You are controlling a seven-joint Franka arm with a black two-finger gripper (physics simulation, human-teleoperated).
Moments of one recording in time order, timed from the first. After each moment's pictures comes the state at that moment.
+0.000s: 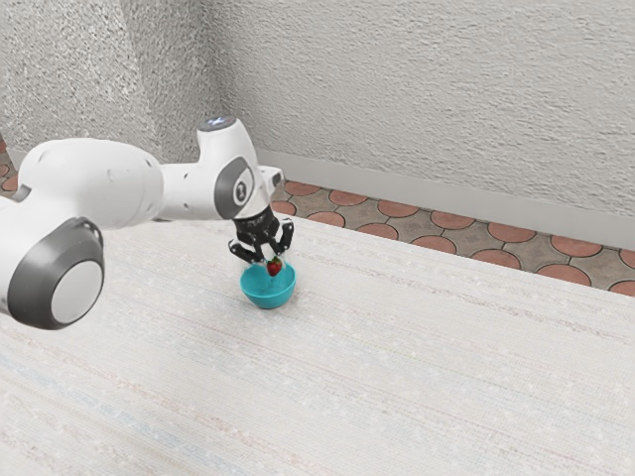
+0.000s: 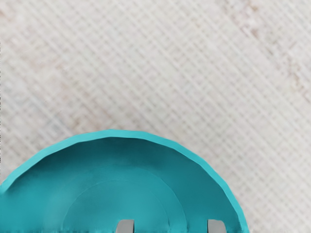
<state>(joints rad) -0.28 0.63 0.37 -1.58 -0.36 2.28 -0.56</state>
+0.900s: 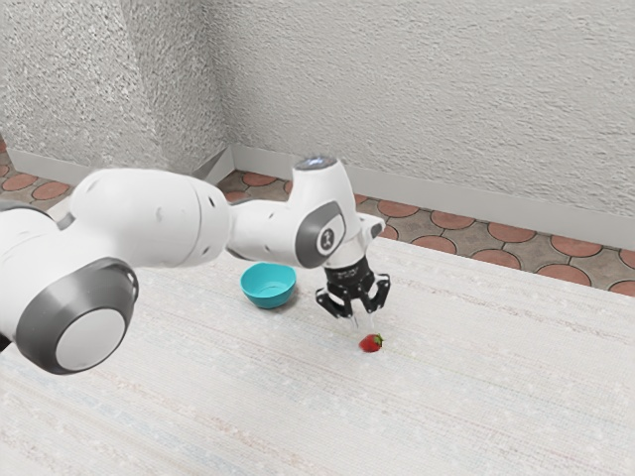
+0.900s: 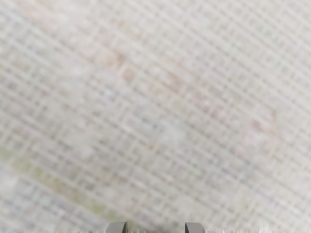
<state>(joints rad) -0.50 0.66 0.28 -1.58 -0.40 2.26 -0.59</state>
